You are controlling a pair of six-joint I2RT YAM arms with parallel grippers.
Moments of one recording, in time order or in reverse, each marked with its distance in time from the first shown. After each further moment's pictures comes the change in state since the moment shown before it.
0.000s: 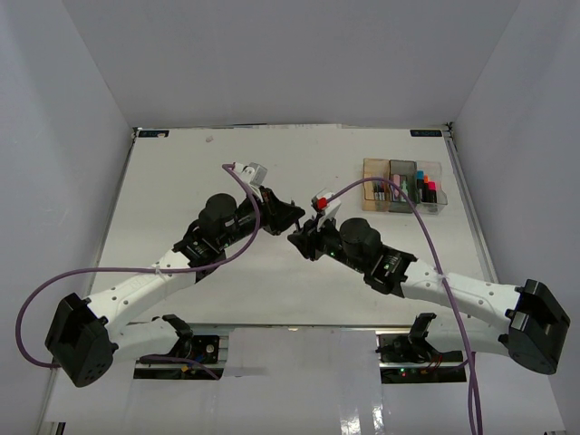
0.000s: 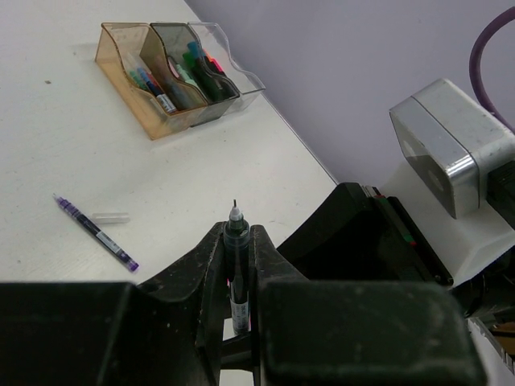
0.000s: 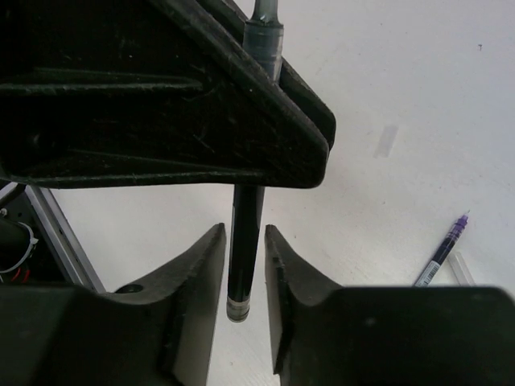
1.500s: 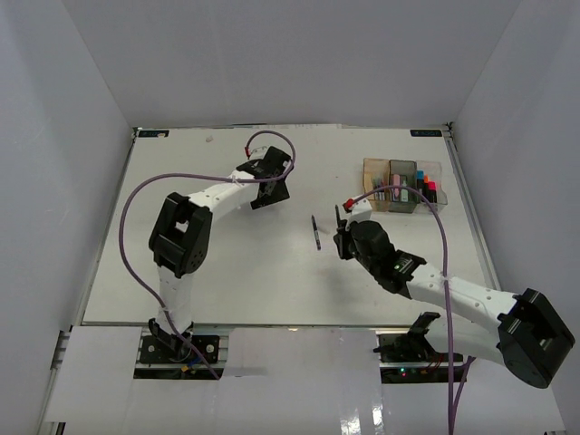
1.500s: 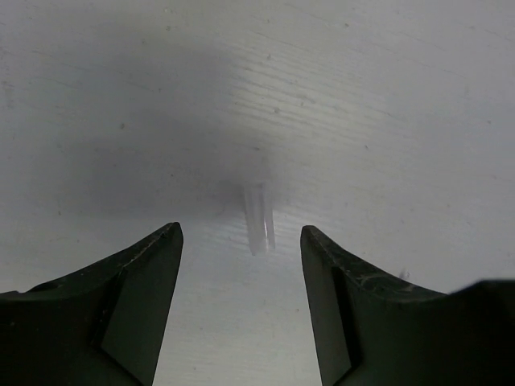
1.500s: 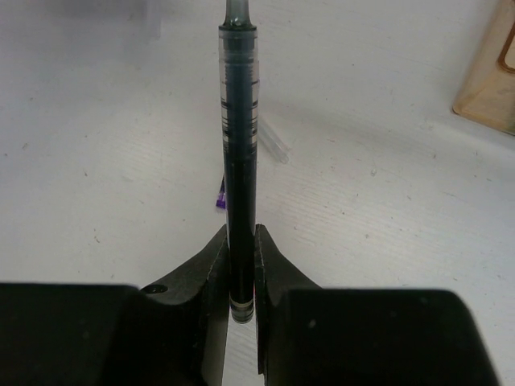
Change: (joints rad) left arm 0.163 0.867 0.761 -0.854 -0.577 -0.197; right arm -0.203 -0.029 -0.162 -0.155 0.229 0.042
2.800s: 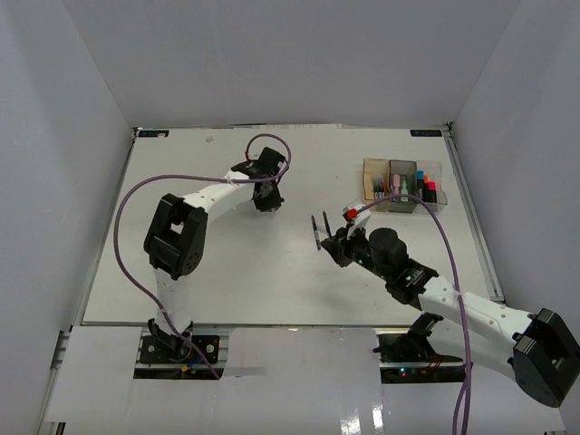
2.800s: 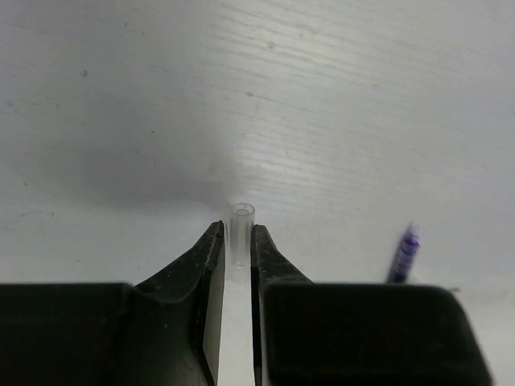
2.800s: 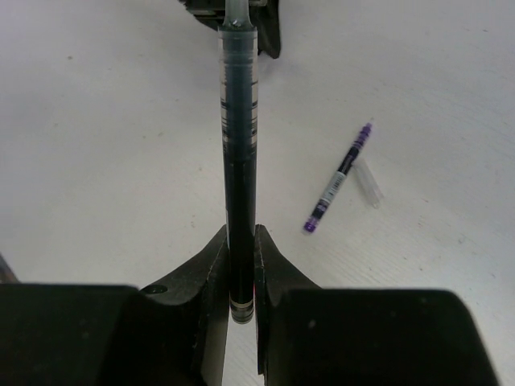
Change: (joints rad) left arm 0.026 0.069 0.042 -0.089 0.151 0.005; right arm -0.014 -0.155 -0.116 0.166 -0.283 -0.097
